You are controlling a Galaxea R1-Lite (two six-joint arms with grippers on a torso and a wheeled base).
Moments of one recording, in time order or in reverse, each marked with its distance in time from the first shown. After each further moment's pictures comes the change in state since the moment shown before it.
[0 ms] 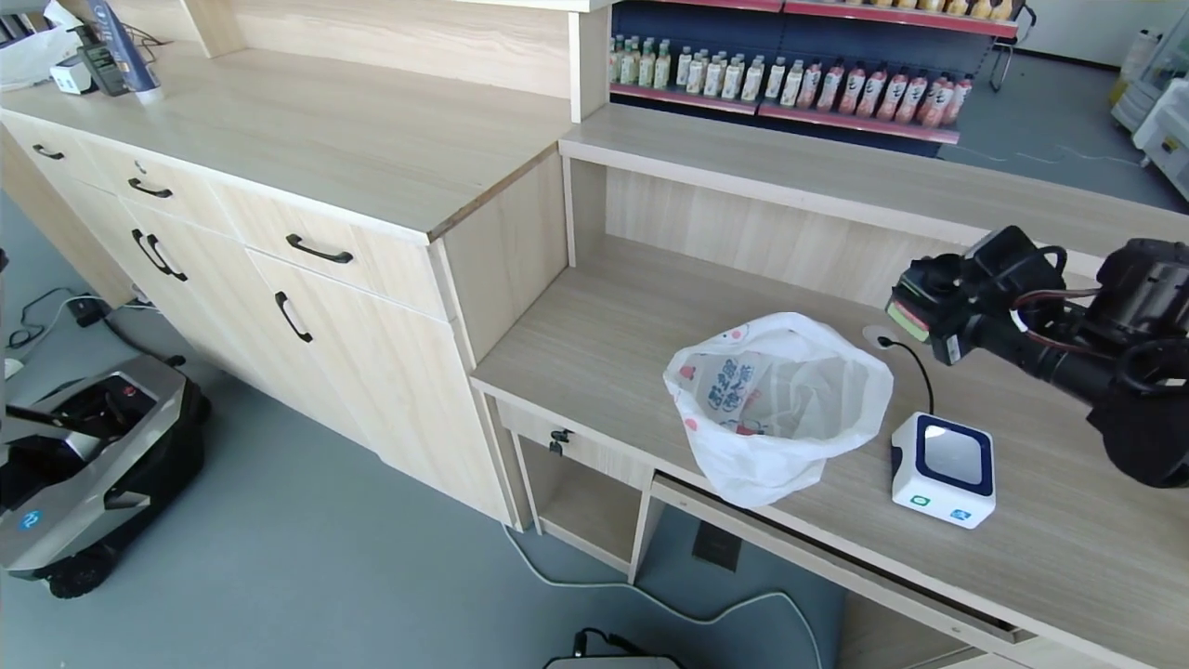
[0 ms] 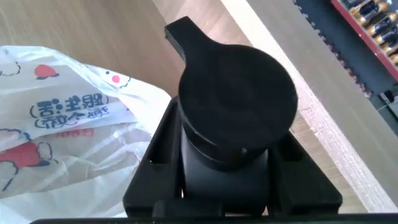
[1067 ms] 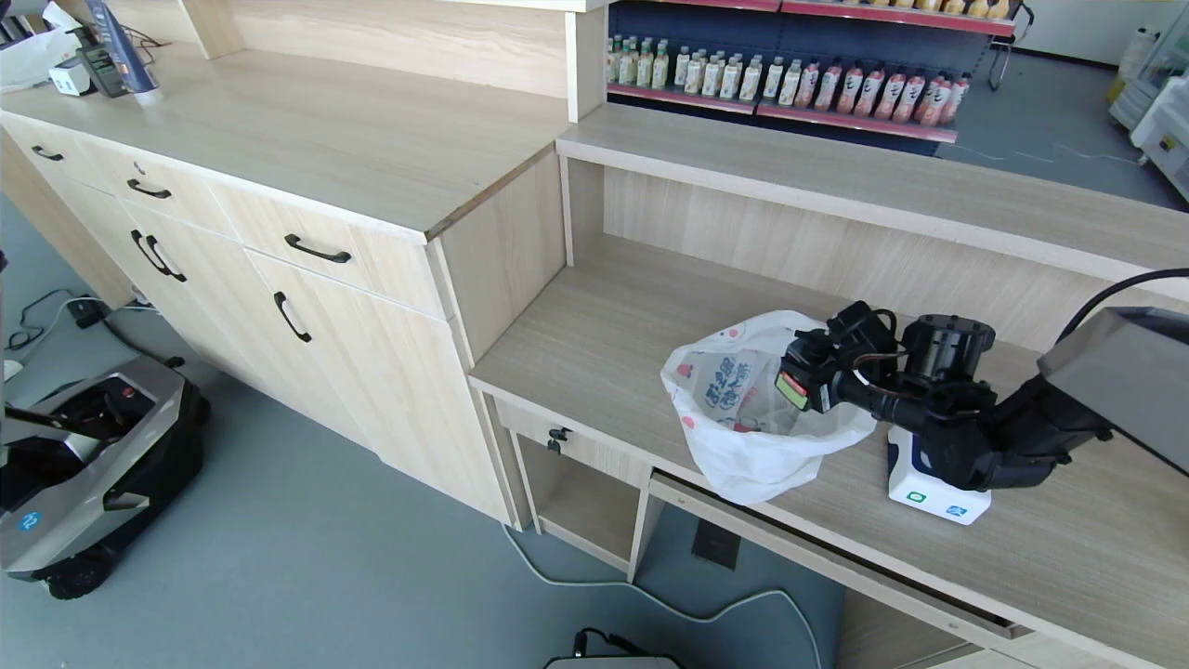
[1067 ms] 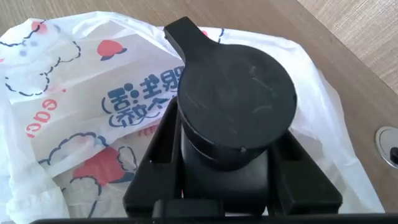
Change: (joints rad) left arm 0.001 0.000 0.000 -0.001 0.000 0.000; right arm 0.124 0.417 -0.249 0.029 -0.004 0.260
